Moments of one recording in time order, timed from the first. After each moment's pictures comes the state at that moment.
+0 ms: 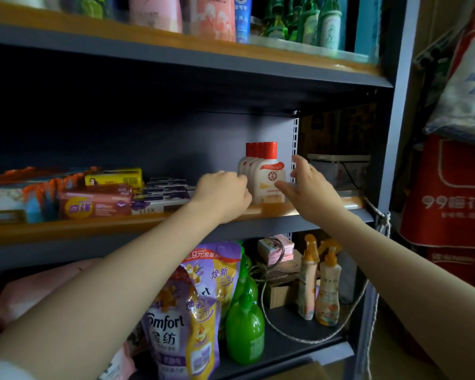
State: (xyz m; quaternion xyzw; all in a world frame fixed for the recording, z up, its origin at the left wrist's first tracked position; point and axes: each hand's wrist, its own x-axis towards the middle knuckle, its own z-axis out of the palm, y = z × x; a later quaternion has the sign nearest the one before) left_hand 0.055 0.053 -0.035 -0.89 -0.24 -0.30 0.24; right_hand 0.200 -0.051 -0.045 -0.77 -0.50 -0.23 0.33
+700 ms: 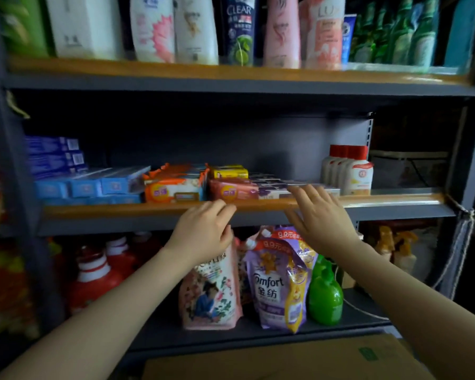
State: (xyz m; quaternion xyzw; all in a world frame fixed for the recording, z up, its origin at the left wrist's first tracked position) left_hand -0.213 0.056 -0.084 -0.88 -0.22 -0.34 0.24; right_hand -0.004 -0.054 -0.072 -0.69 -0.60 -0.34 0.21
